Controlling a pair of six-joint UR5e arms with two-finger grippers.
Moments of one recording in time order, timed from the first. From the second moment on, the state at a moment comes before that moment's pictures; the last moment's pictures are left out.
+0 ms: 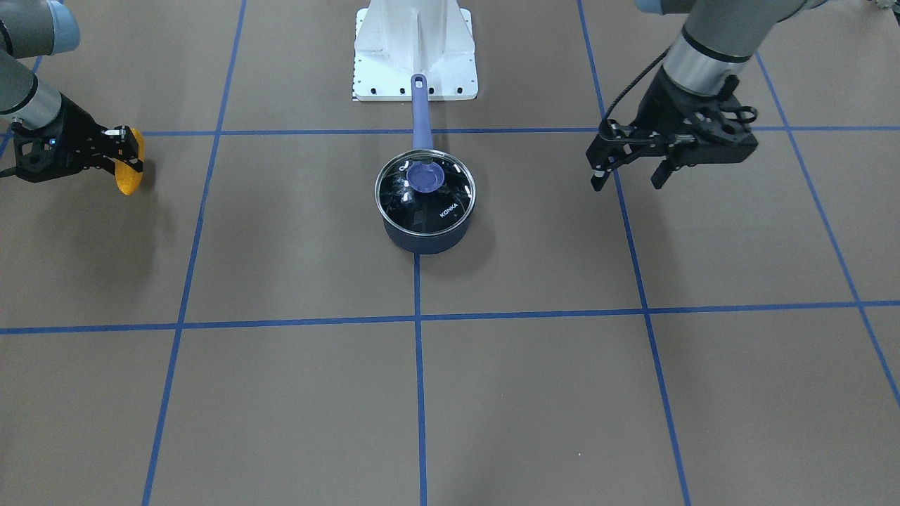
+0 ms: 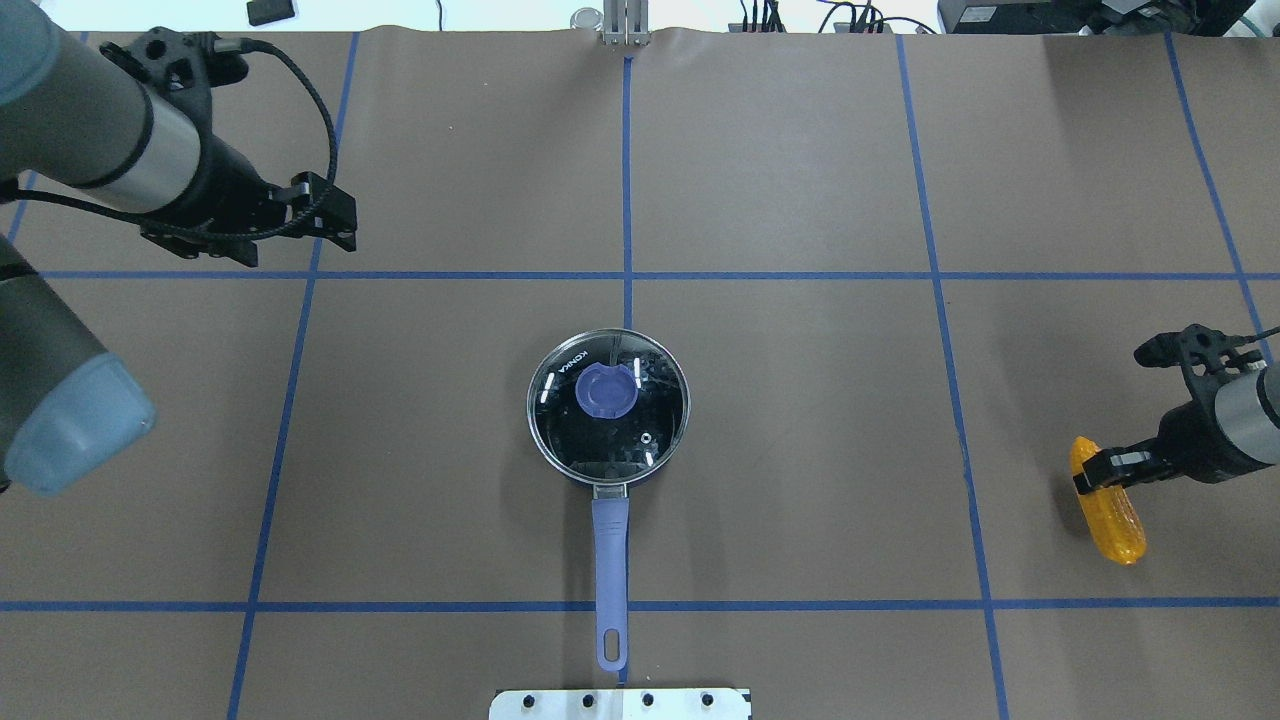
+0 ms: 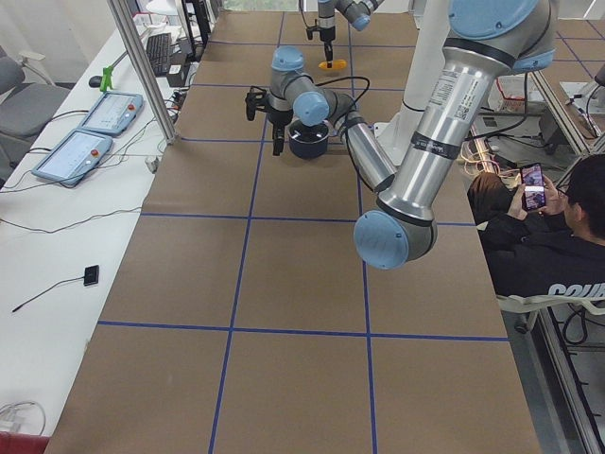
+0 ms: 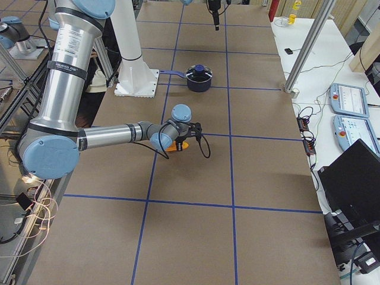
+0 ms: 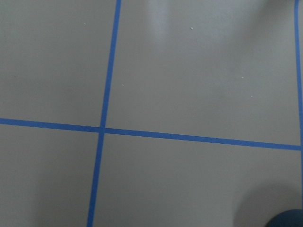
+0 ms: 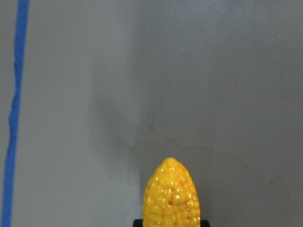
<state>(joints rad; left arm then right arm) -0.84 -2.01 -2.05 -1.49 -2.03 -1.14 0.80 -1.80 1.87 -0.94 2.26 0.88</state>
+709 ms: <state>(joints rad) -0.62 -2.22 -1.97 -1.39 -1.90 -1.33 0.95 -1.54 1.87 -1.33 2.30 0.71</state>
